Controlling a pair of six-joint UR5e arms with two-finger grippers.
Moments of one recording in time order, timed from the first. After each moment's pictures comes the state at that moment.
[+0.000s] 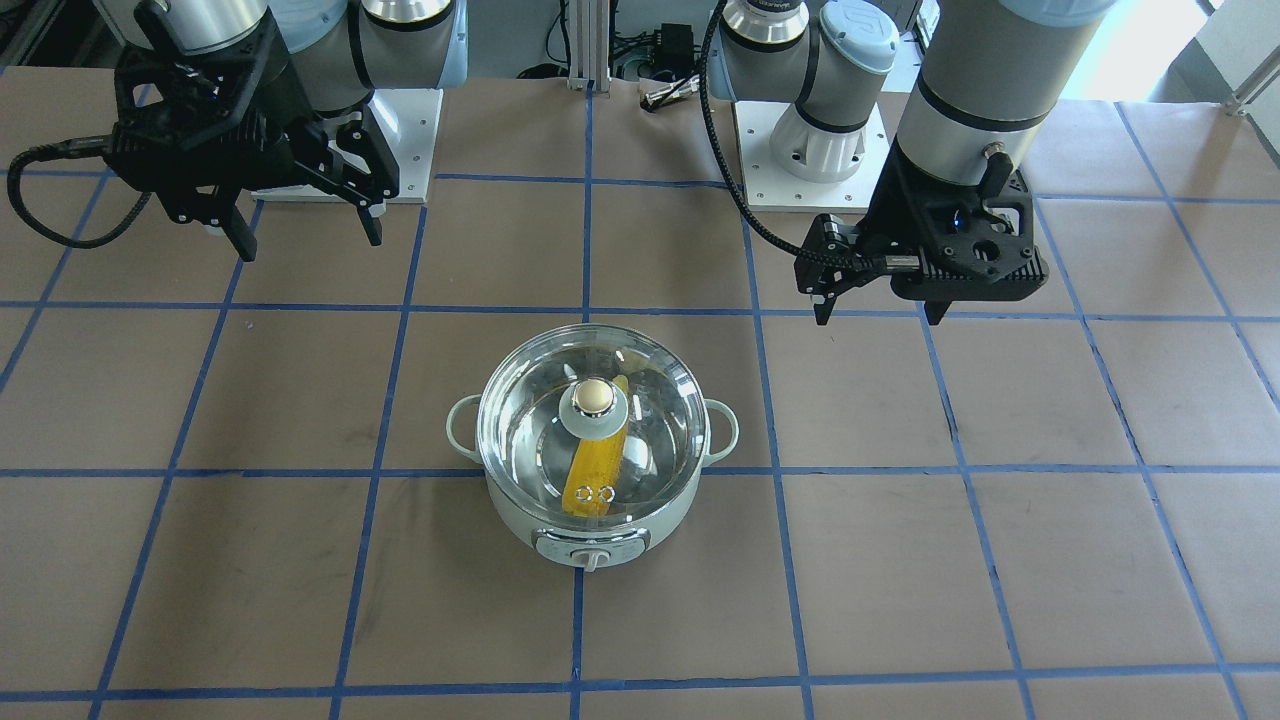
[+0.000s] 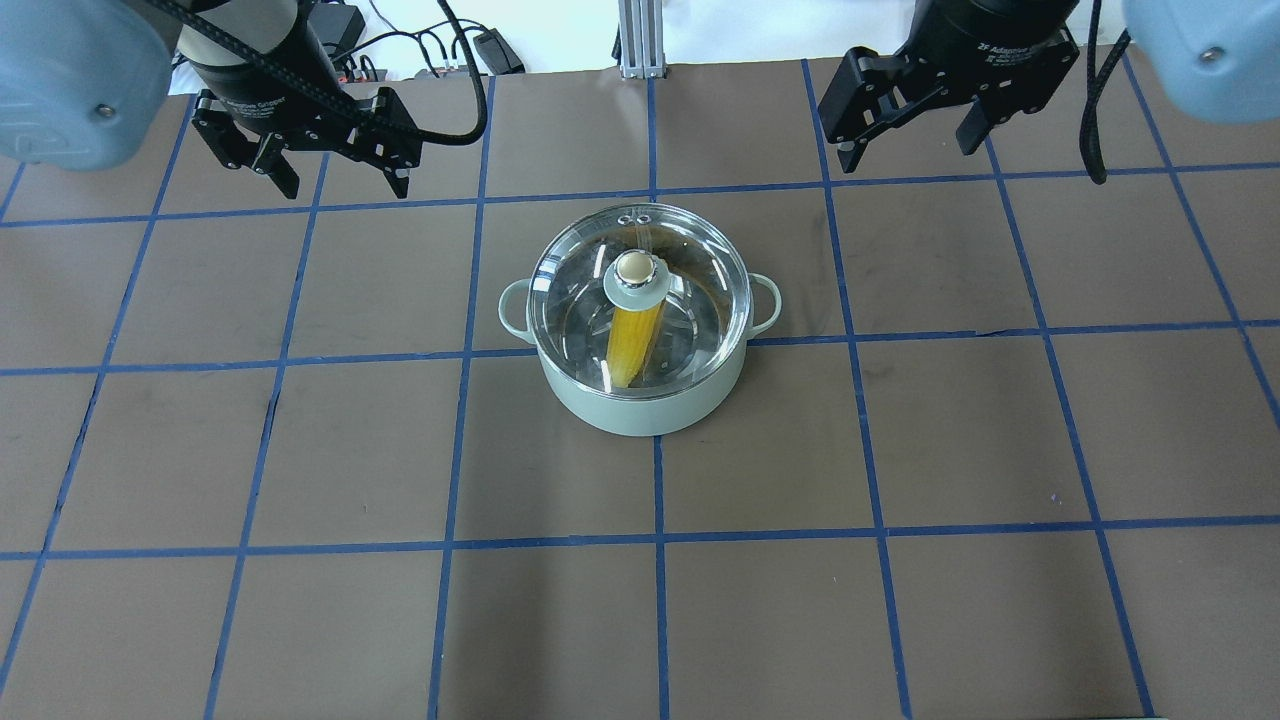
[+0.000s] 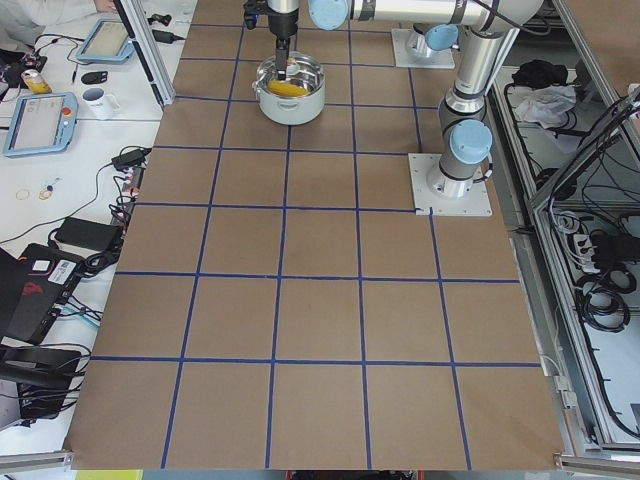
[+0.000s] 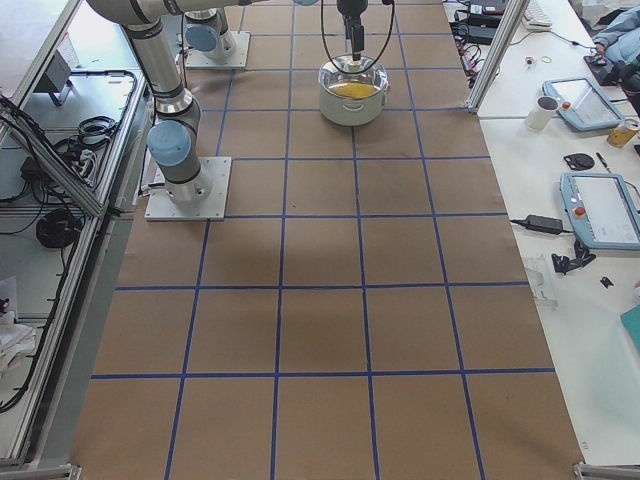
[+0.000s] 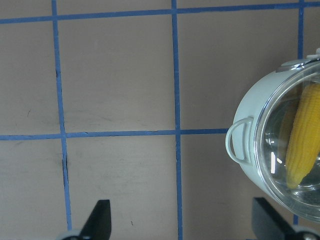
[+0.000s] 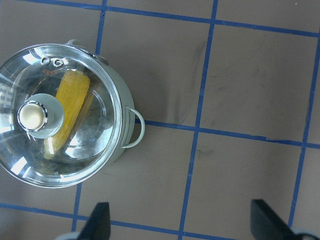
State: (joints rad) left arm -1.59 -1.66 -1.47 -1.51 1.62 0.00; right arm 1.63 -1.55 1.44 -1.58 -1.53 -0.09
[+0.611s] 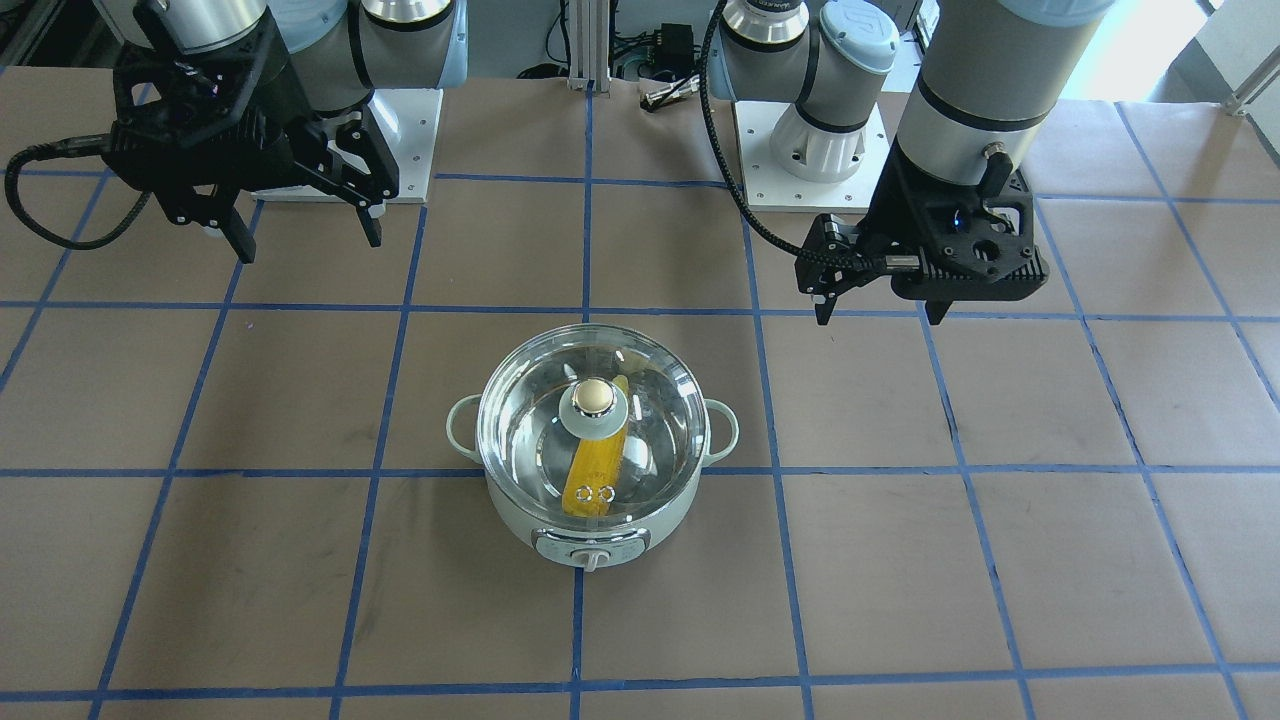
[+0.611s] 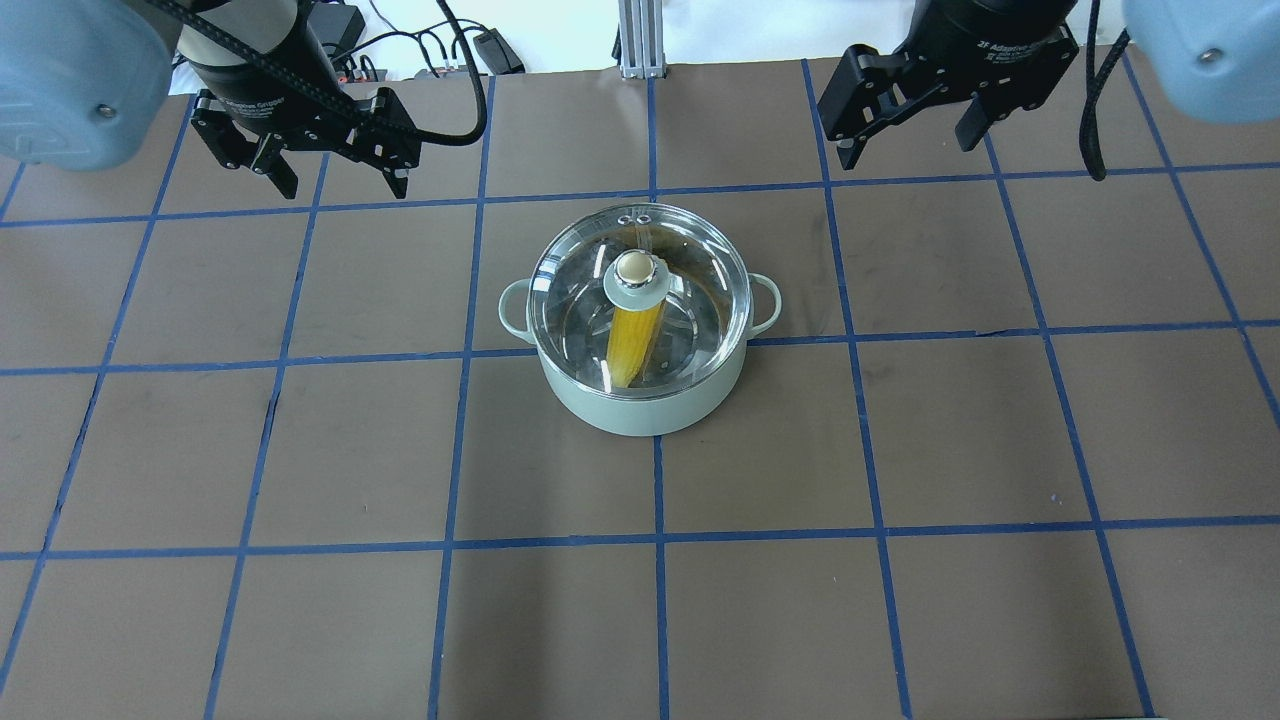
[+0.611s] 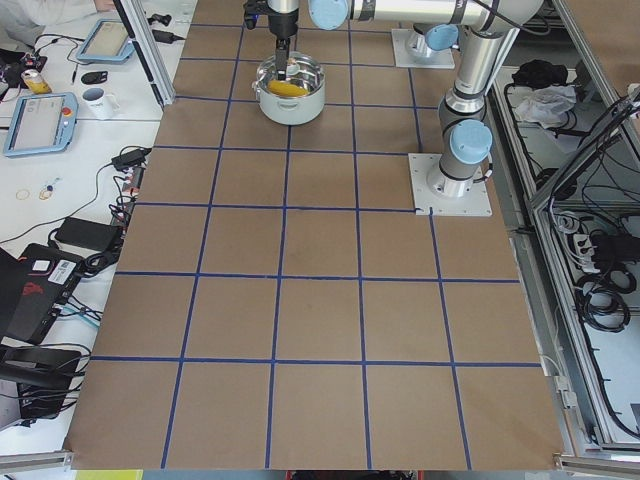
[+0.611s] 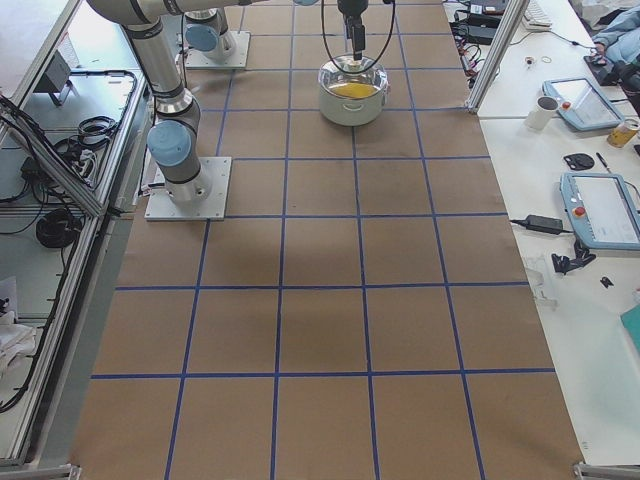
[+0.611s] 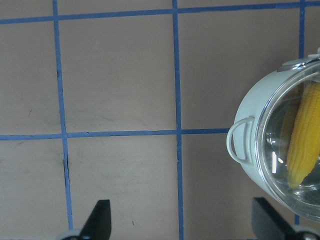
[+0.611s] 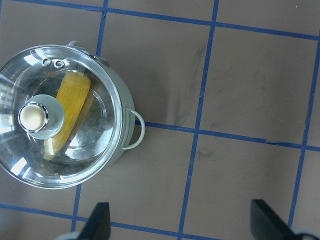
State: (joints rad) left arm -1.59 -1.66 -1.47 -1.51 1.63 0.00; right arm 1.63 -1.55 1.44 -1.59 -1.52 -0.09
